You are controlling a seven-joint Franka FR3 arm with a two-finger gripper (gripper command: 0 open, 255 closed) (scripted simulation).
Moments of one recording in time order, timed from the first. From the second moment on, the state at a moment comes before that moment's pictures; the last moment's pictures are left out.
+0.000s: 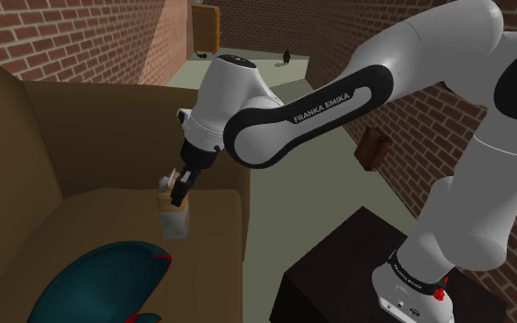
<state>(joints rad) 0.38 0.11 0.39 -2.04 0.06 2.49 -0.03</state>
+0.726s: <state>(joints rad) 0.38 0.10 0.39 -2.01 0.06 2.45 -0.03</state>
